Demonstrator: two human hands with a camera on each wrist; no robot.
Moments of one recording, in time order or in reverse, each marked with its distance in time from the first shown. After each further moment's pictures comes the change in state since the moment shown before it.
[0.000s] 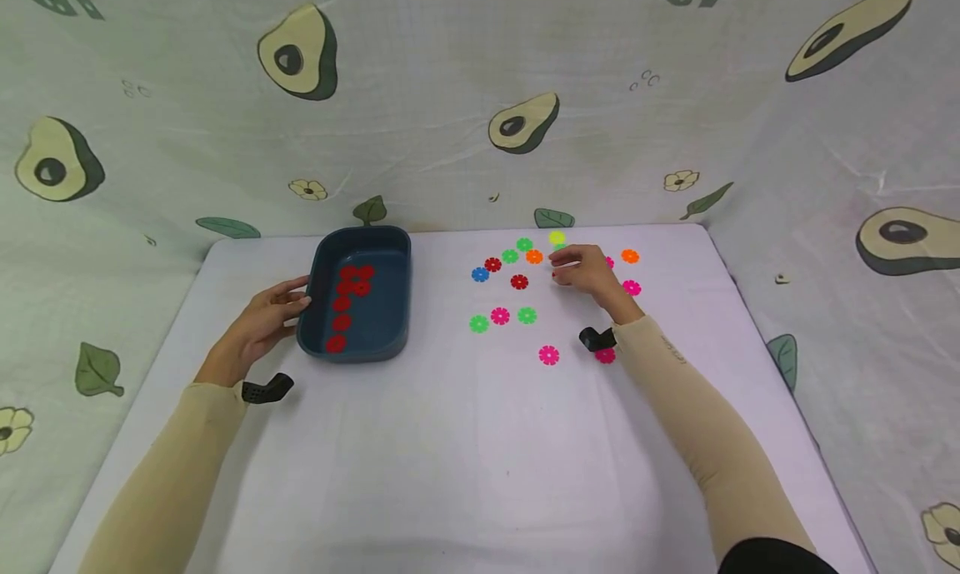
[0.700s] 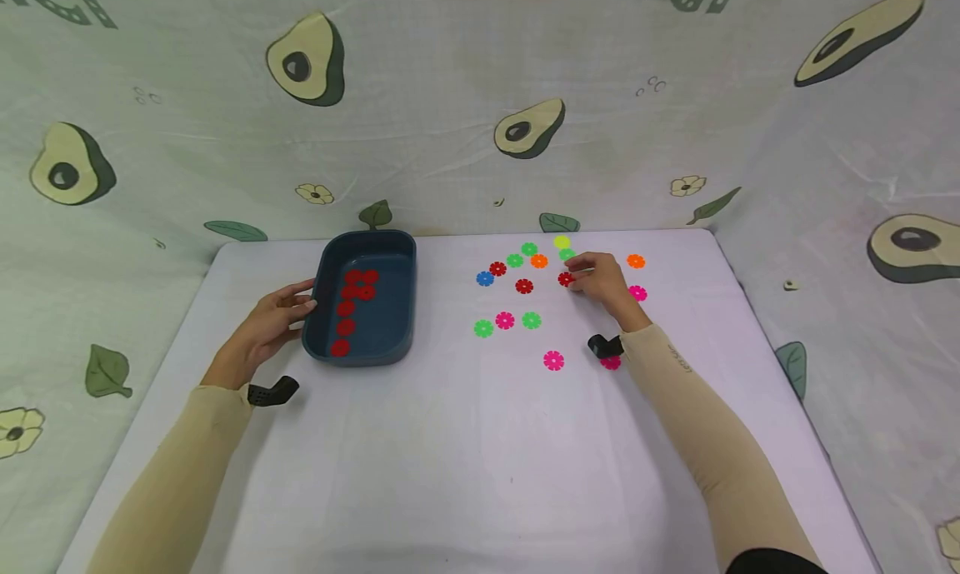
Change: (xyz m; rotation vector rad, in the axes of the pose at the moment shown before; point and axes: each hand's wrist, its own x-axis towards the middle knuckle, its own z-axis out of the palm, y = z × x) left_hand -0.003 0.000 0.001 0.014 0.015 0.005; right_hand 0.007 0.018 -0.002 -0.058 0.097 0.058
